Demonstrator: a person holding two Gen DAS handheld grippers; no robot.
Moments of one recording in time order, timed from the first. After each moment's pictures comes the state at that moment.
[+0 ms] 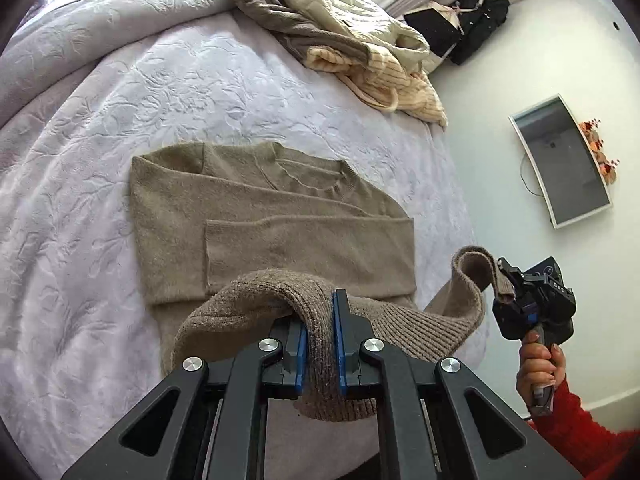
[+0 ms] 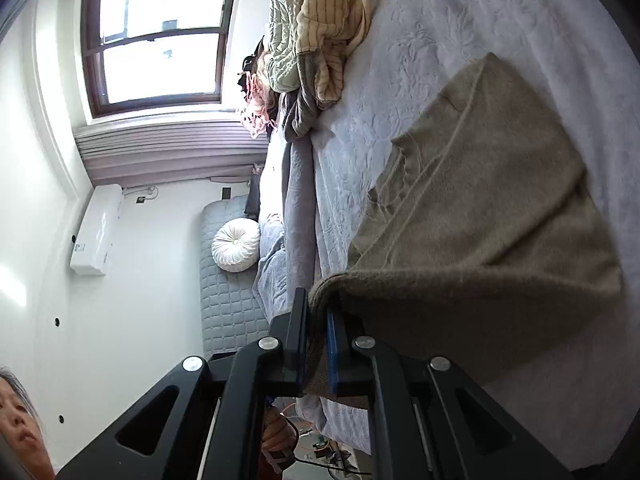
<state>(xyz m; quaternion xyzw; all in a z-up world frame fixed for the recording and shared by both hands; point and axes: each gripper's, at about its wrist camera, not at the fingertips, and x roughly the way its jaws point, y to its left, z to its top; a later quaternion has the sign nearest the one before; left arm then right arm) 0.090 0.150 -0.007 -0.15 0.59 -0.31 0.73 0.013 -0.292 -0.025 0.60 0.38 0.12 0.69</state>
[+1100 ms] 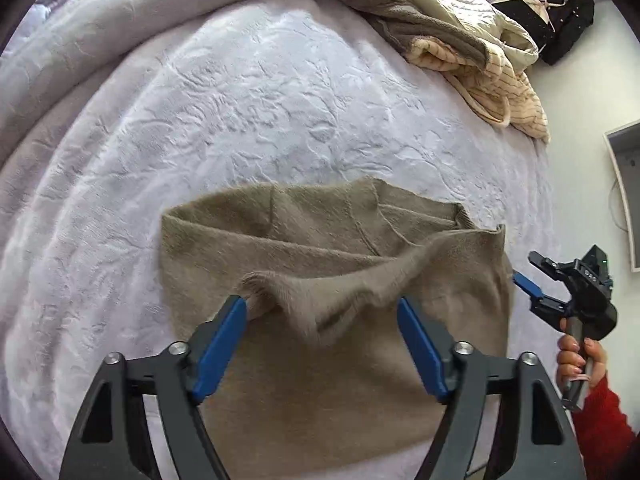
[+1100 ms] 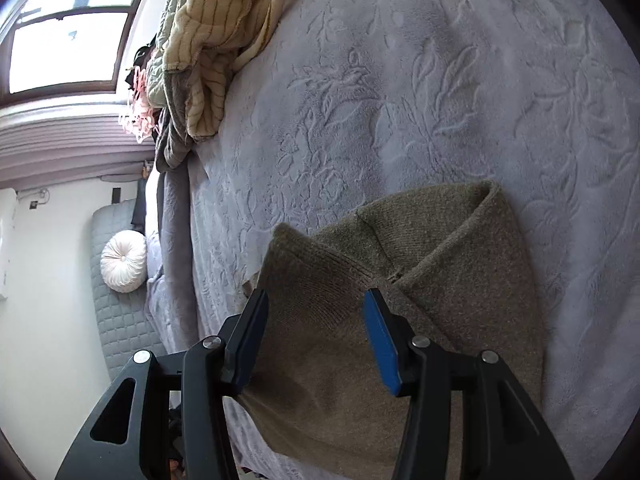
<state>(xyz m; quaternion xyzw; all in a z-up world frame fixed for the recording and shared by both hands) 0.195 0.108 -0.074 -0.08 0.64 -0.18 0.75 0.151 -0.363 -0.116 0.48 0.52 -0.02 0.70</state>
